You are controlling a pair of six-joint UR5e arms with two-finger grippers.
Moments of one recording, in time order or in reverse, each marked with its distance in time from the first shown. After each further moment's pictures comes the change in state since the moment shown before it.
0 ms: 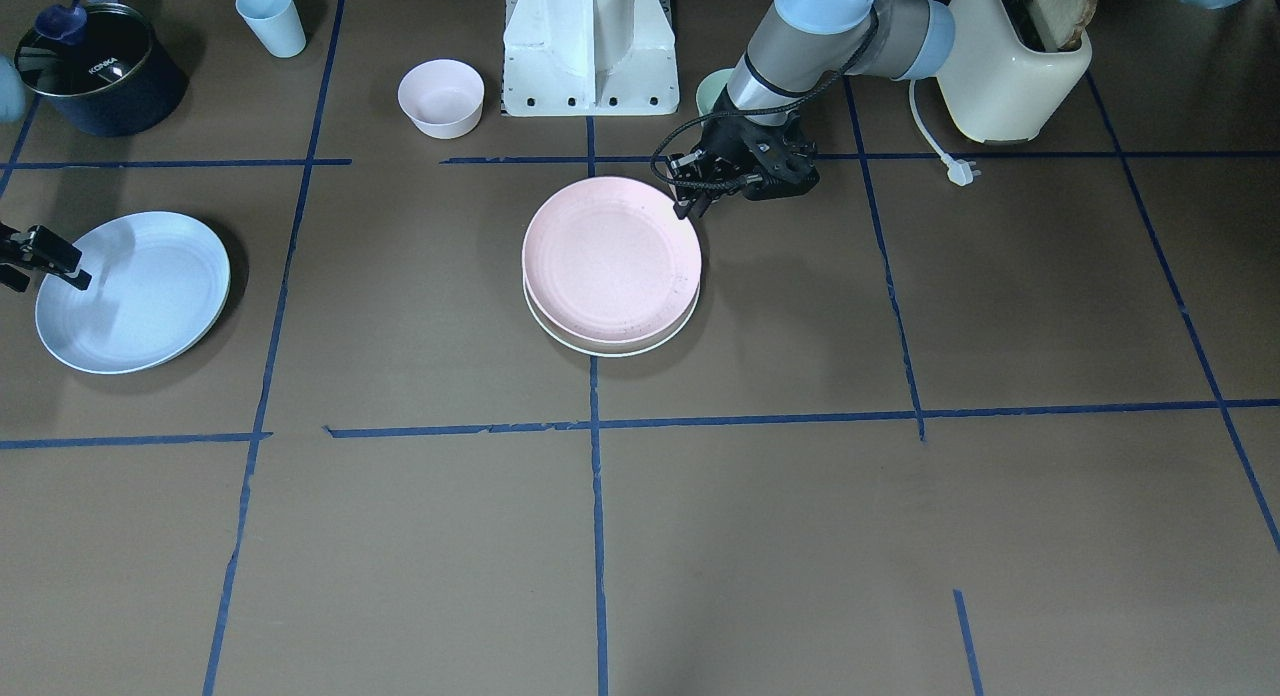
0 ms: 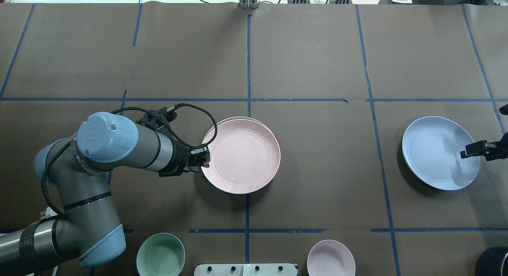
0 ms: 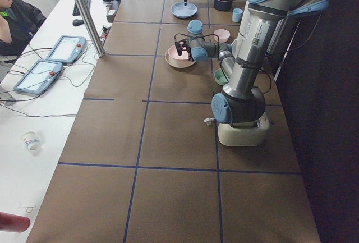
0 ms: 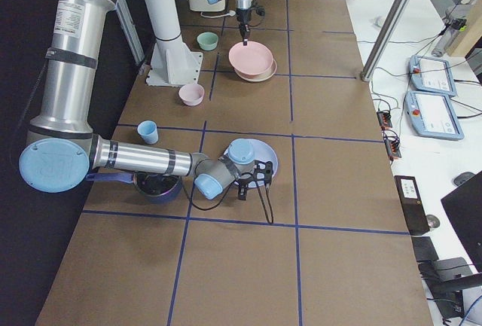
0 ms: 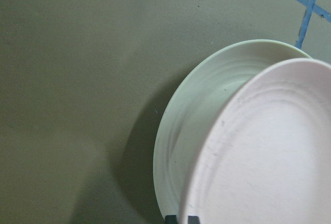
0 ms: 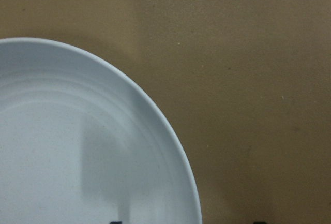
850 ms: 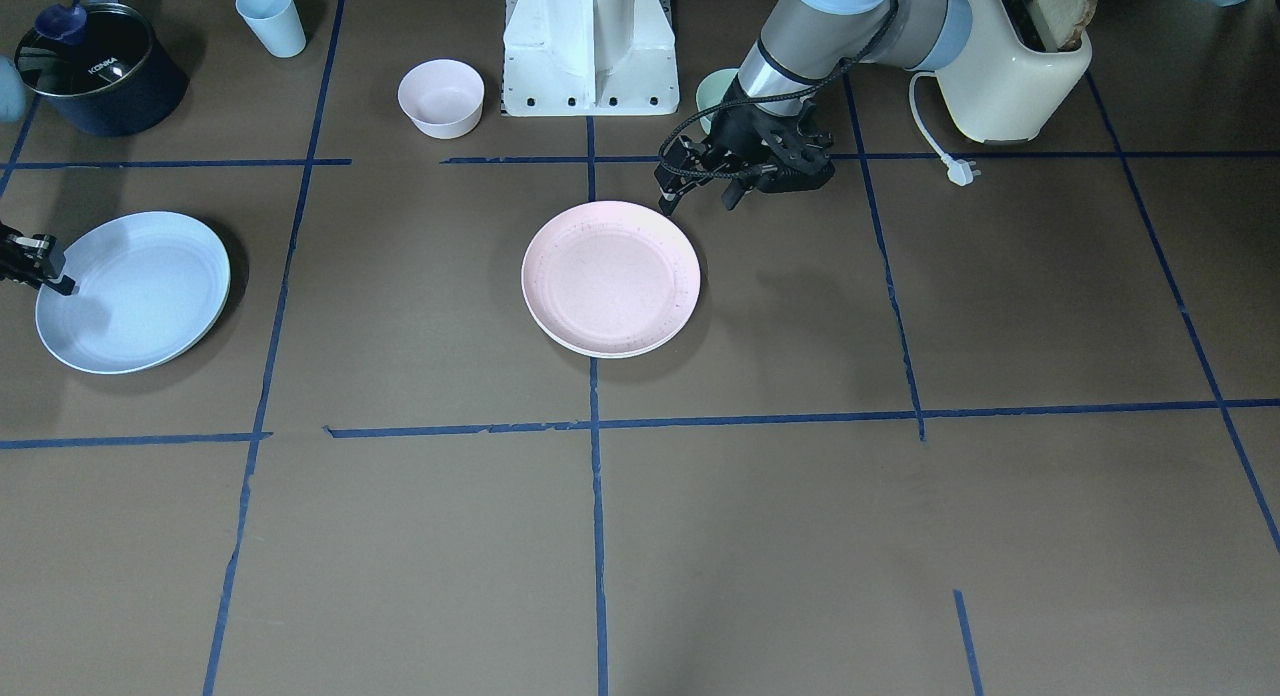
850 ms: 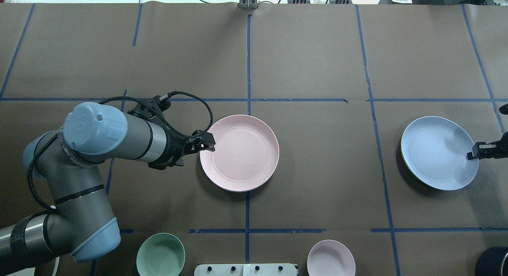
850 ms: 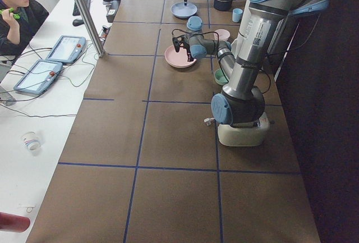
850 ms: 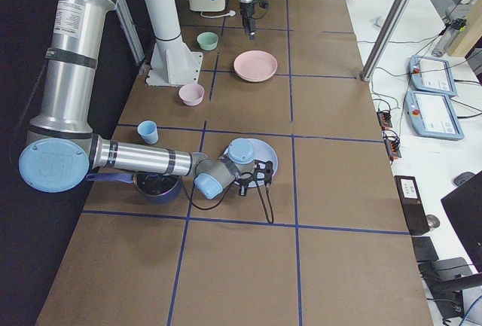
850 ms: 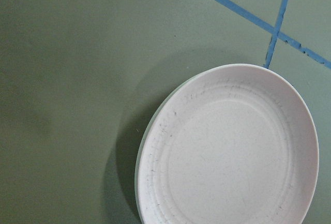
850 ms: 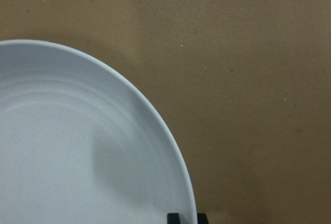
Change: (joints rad) left arm -0.034 0.003 -0.033 0.003 0.009 0.005; right arm 0.002 -0.001 0.008 -0.001 -0.001 -0.003
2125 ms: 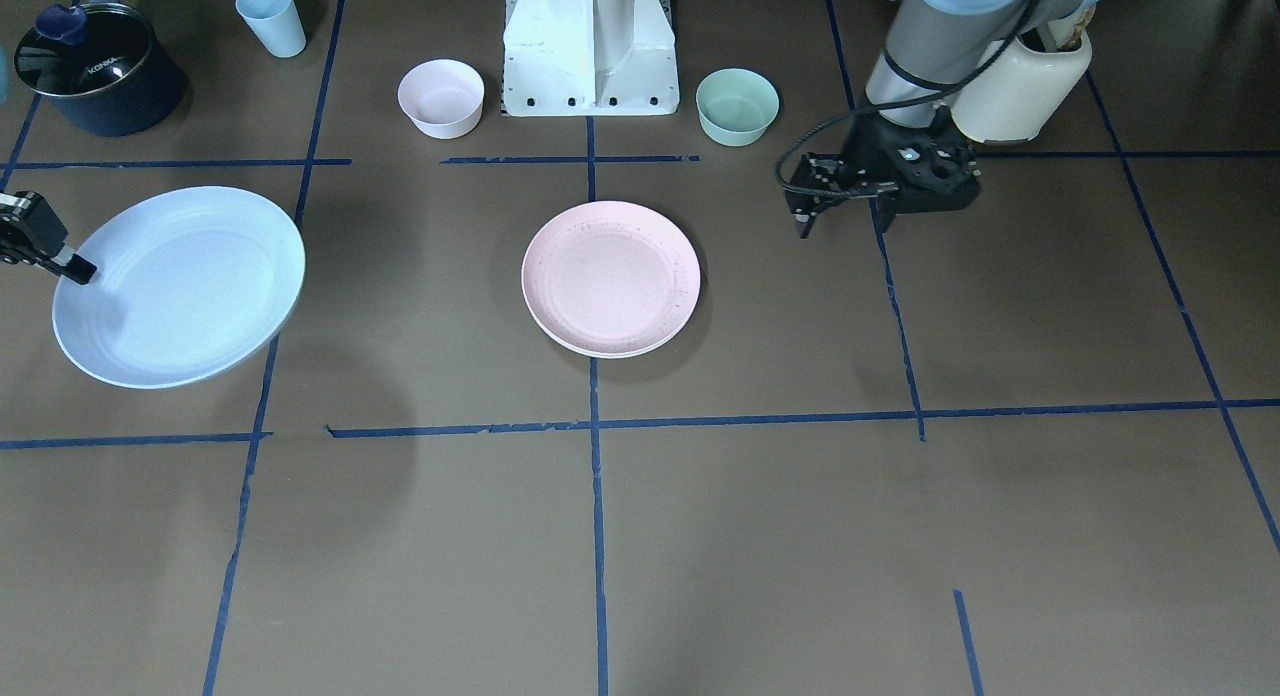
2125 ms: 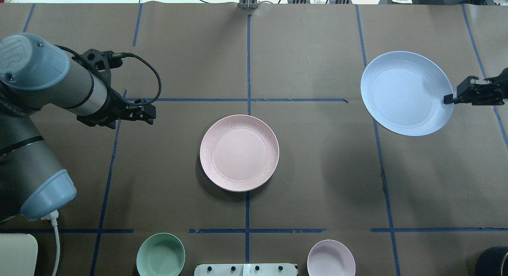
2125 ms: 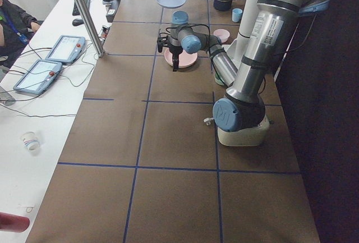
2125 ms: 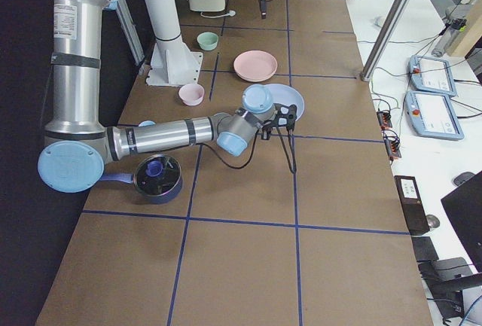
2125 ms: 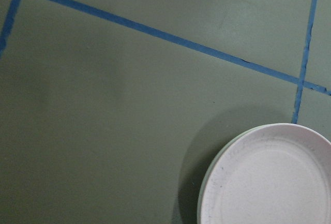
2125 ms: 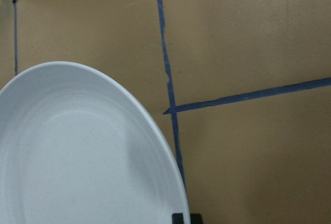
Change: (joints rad) left arm -0.259 0.071 -0.119 0.428 -0.125 0.581; right arm 0.141 0.216 0.250 -0.090 0.183 0.312
